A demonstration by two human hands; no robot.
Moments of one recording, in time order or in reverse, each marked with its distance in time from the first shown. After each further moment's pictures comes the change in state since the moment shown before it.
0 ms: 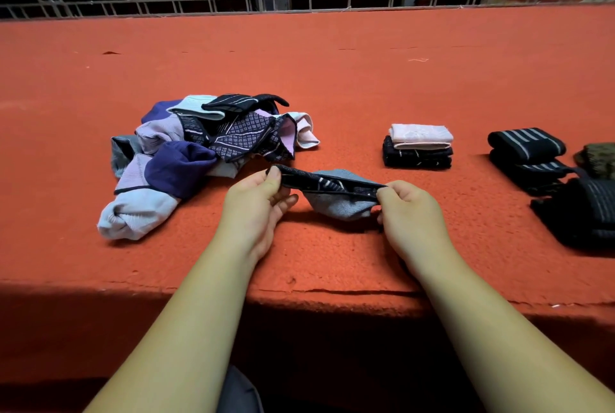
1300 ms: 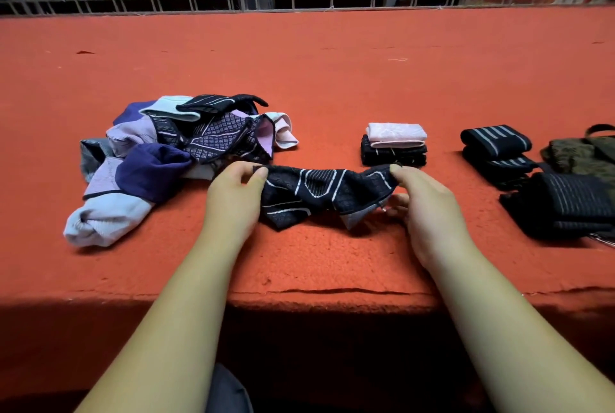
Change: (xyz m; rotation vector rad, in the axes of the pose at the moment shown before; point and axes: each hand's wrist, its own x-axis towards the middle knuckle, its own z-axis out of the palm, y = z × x) left_hand 0.017 -0.004 0.001 0.807 0.182 0.304; right_hand 0.015 0.013 -0.044 0.570 0.018 0.162
